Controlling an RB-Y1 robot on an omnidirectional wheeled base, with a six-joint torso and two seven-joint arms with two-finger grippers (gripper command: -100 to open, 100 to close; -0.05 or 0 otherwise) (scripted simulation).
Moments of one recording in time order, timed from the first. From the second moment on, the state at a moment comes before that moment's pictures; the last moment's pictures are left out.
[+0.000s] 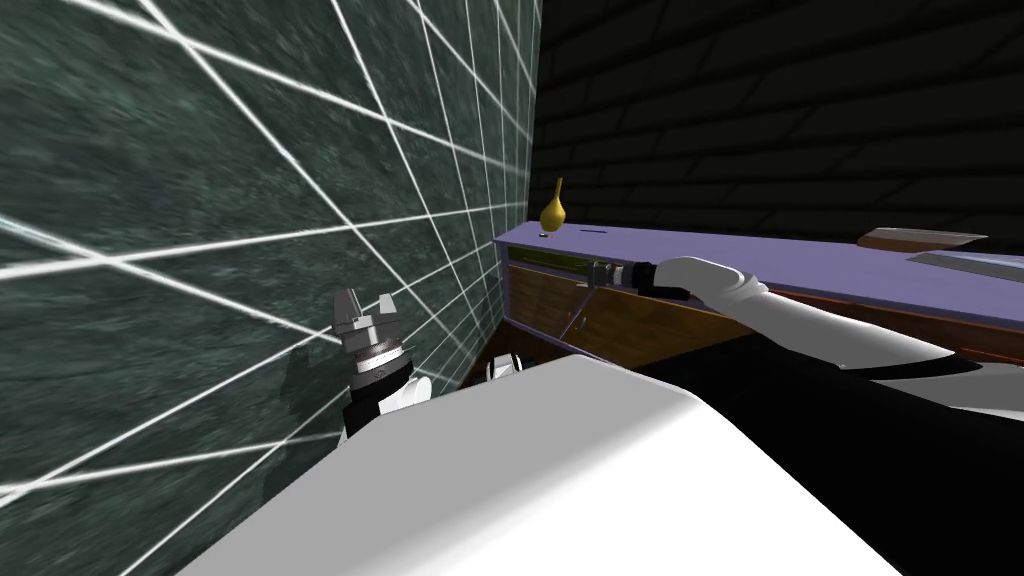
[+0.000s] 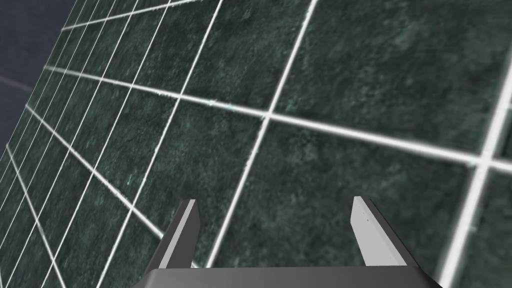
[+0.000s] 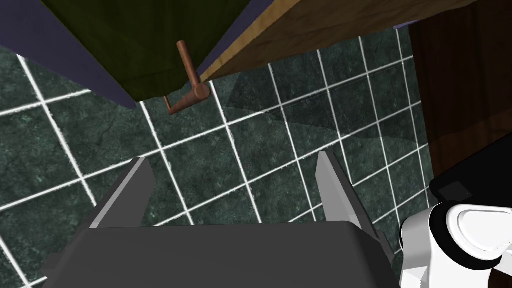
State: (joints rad) left arm 0.52 0.00 -0.02 -2.24 0.04 -0.56 -0.09; right arm 0.47 -1.31 -0.43 -1.82 1.12 -0.66 0.68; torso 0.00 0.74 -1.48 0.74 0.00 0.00
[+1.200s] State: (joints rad) left arm 0.52 0.00 -0.02 -2.24 0.04 -0.56 -0.09; right arm 0.43 -1.28 -0.42 -1.69 1.15 -0.59 0.75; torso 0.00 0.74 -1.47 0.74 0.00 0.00
